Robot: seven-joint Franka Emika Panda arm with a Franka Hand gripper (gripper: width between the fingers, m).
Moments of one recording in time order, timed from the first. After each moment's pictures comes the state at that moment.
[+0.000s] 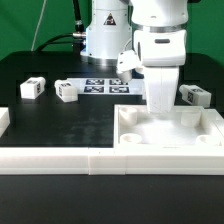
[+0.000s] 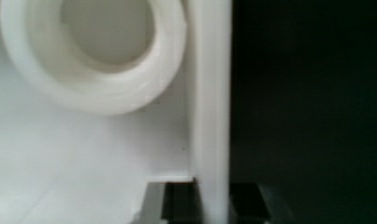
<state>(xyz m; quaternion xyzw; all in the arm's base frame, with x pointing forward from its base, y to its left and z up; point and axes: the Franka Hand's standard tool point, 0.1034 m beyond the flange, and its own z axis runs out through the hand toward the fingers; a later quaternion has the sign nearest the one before) 0.501 0.063 0.016 -0.73 -0.68 0.03 0.05</state>
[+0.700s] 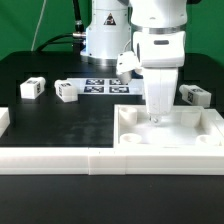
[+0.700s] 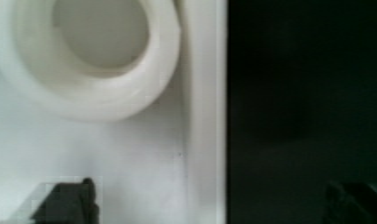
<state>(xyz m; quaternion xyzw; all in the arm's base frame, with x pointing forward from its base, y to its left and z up) 0.500 0.063 0.014 -0.73 -0.68 0.03 0.05</state>
